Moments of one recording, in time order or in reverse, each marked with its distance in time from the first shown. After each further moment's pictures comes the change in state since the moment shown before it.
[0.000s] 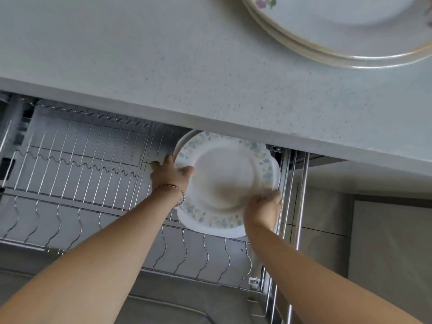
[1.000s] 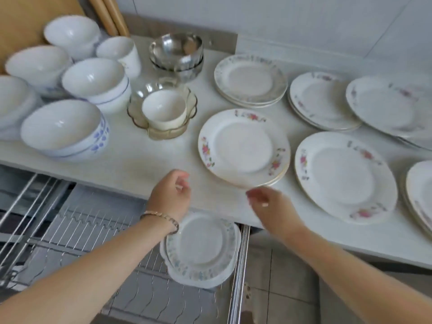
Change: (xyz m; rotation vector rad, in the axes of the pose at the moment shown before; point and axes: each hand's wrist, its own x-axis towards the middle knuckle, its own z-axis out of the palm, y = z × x) left_hand -0.175 0.119 -0.181 -0.436 0.186 0.394; right_hand -0.106 -0.179 -0.227 -0.374 -0.271 -0.804
